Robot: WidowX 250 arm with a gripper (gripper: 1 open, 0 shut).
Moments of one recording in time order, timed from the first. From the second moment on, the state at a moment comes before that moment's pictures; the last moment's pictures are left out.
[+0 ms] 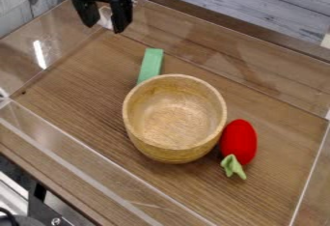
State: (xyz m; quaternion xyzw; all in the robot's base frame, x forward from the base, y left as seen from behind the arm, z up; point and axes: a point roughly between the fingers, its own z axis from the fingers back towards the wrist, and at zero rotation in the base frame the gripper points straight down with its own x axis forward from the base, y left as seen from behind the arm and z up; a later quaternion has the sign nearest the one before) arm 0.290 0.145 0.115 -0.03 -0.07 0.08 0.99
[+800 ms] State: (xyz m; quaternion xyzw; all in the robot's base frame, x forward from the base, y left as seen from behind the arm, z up) arm 0.279 0.180 0.133 -0.02 -0.08 -0.02 1.00
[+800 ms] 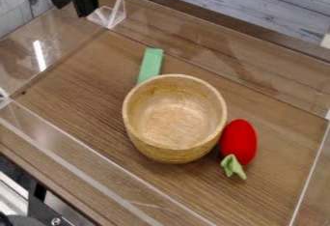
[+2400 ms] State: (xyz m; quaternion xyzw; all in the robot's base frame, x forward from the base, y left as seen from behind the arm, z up) arm 0.306 0.185 0.096 0.01 -0.10 -0.09 0.99
